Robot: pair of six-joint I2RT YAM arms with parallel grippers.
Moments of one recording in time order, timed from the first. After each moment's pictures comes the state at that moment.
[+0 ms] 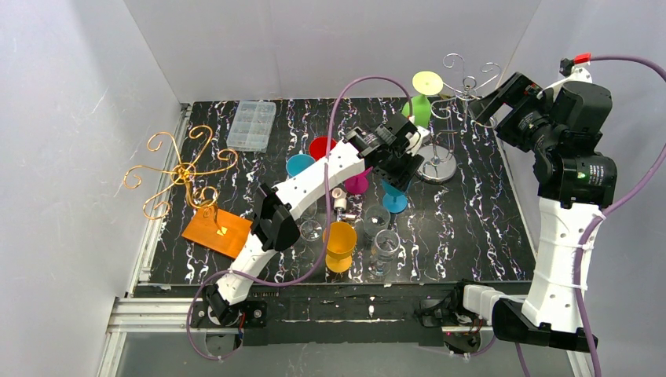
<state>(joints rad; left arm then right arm) -0.94 2.32 2.45 -1.09 0.09 -0.18 -0.08 1.15 1.80 -0.98 -0.20 0.52</state>
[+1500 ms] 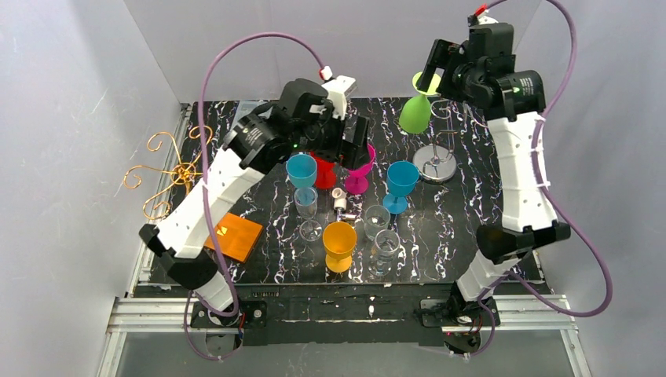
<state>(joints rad) -0.83 1.63 2.09 -1.05 0.09 -0.30 0.26 1.68 2.34 -1.15 0.04 0.40</state>
